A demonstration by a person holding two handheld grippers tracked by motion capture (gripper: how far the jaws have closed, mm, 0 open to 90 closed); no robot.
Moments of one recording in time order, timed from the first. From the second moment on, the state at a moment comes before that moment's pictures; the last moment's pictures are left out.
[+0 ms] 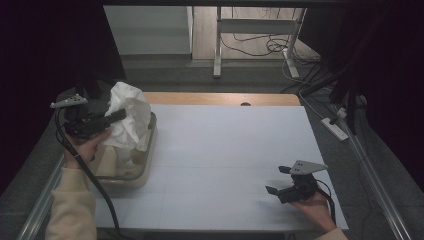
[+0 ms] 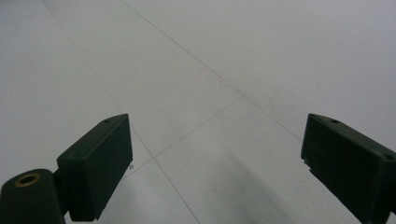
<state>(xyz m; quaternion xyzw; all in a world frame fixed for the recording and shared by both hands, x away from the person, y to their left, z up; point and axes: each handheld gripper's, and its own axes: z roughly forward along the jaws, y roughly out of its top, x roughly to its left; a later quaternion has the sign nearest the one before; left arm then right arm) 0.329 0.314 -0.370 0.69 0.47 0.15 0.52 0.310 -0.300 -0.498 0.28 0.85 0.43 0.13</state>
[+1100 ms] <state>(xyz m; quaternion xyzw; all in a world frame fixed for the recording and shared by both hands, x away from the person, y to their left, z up) 0.325 0.308 -0.346 0.66 0.46 0.16 0.57 0.310 -0.302 -0.497 0.28 0.84 0.44 0.13</state>
